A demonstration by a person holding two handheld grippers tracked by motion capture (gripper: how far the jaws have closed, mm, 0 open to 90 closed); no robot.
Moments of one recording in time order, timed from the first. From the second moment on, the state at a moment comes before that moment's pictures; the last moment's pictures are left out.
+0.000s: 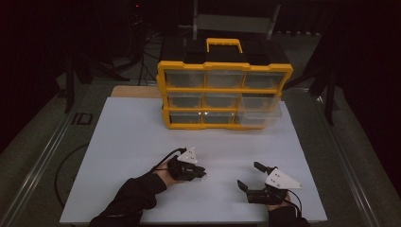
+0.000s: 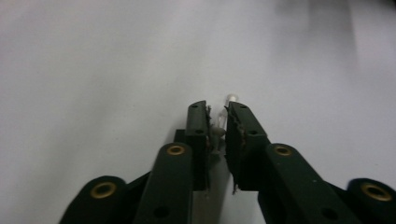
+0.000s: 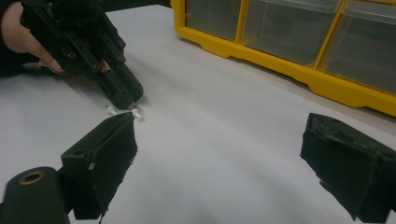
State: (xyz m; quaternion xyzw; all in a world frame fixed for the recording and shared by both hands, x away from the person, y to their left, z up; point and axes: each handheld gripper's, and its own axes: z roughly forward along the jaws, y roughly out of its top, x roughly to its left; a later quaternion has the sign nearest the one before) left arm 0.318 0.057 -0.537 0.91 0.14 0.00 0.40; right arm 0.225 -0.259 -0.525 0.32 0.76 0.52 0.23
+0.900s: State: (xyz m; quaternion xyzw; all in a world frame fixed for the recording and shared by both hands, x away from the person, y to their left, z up) left arm 0.319 0.058 -0.537 0.91 0.14 -0.01 0.40; right arm 0.226 -0.259 -0.525 0.32 0.76 0.52 0.23
